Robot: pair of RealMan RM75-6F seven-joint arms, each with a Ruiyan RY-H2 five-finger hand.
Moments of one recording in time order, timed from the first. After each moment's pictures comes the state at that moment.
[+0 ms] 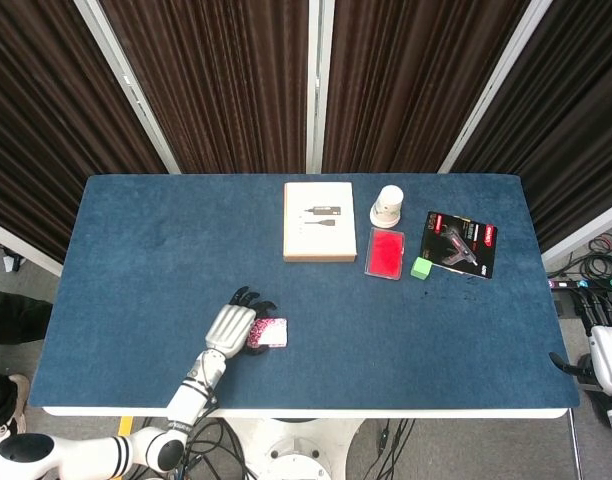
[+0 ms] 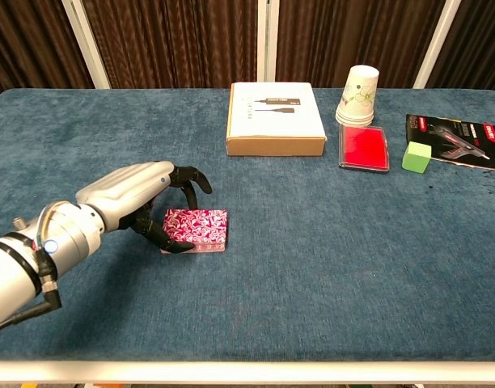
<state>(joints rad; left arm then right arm) -0.57 -1.91 -0.13 -1.31 1.23 1.05 0.26 0.10 -1.09 0.07 -1.44 -1.38 1.30 0.19</state>
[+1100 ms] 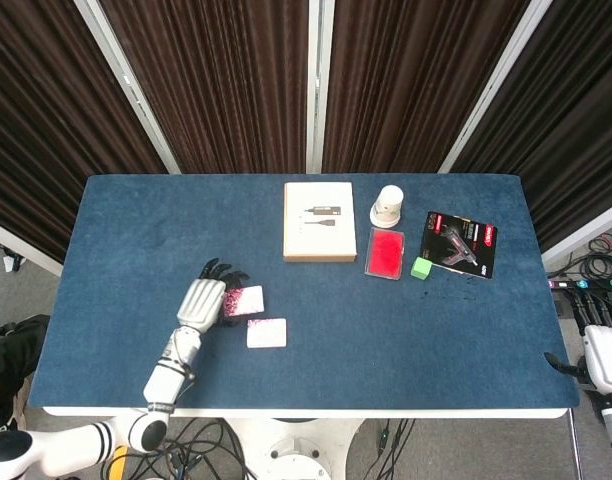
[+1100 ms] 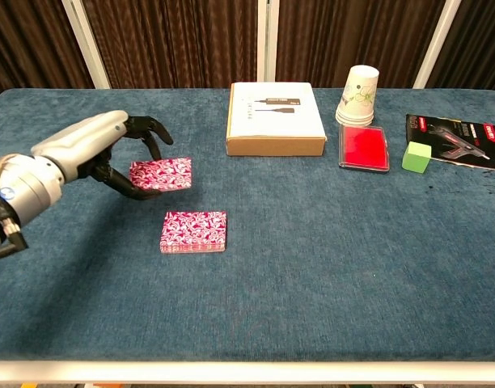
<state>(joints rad) -0.57 -1.81 -0.20 -1.25 1.26 1.09 0.09 0.10 -1.08 0.07 -1.48 -1.37 1.30 0.14</state>
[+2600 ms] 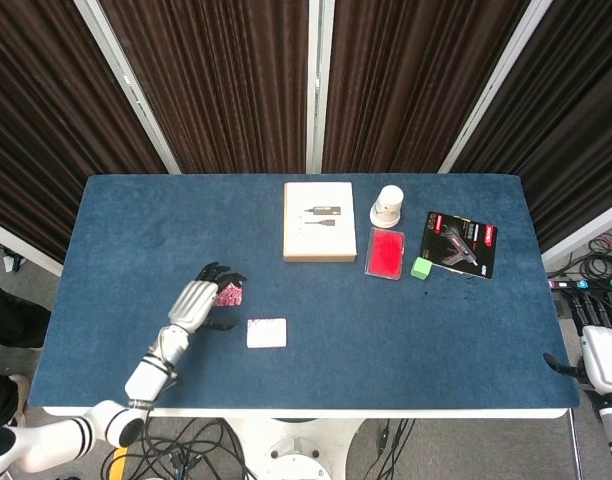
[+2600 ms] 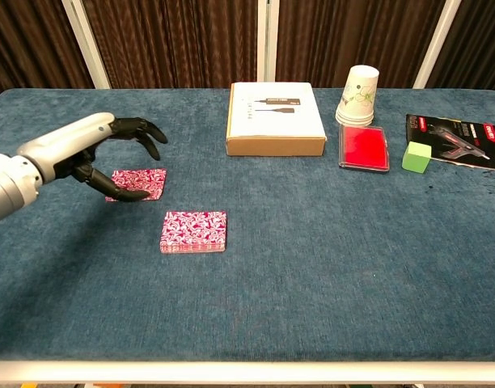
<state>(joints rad) -0.58 -1.72 -0.13 -1.25 1.38 1.05 -0.17 0.11 -1.08 0.07 -1.49 -1.36 1.29 0.13</state>
